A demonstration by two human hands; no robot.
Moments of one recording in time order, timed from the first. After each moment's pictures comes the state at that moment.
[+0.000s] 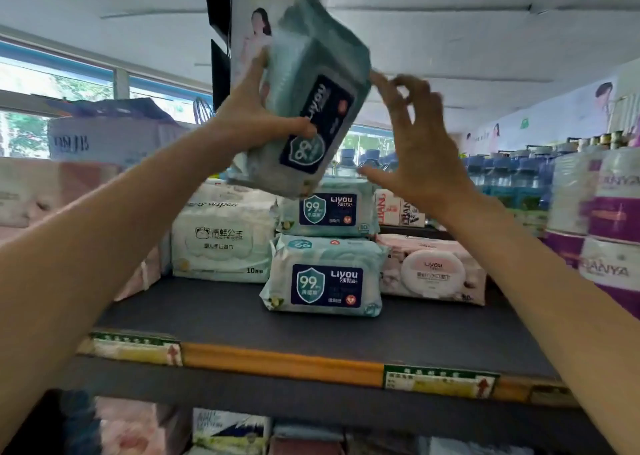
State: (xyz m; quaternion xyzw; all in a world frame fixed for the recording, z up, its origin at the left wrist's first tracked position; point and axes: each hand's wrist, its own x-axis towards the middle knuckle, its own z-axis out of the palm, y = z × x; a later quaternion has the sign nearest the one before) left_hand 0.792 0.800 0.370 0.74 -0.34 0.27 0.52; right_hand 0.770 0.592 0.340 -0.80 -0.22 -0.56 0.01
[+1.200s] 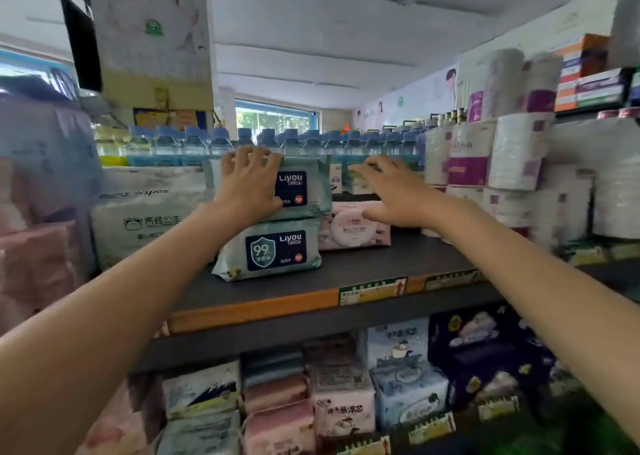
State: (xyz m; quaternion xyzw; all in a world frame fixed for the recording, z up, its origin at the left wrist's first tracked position) left_hand 0.798 0.762 0.293 0.89 -0.29 0.35 0.04; right_hand 0.689 0.571 0.296 -0.97 0.03 -0.22 -0.08
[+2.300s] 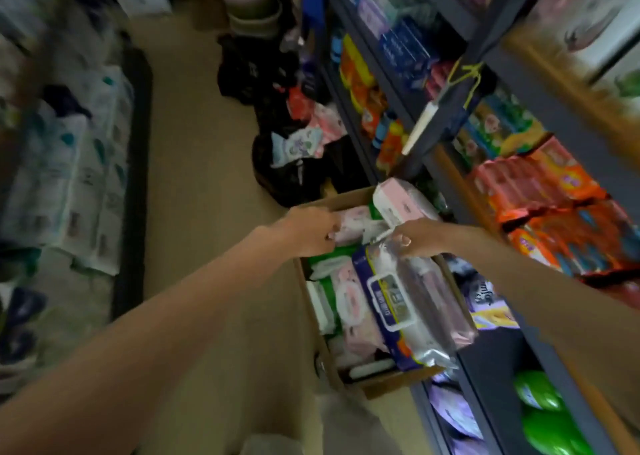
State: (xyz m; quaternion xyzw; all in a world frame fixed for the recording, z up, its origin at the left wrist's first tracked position) left_hand 0.021 0.548 -0.132 0.27 -0.93 -0.17 -0.18; right_hand -0.170 0.639 -0.151 -0.57 0.71 0.22 0.34
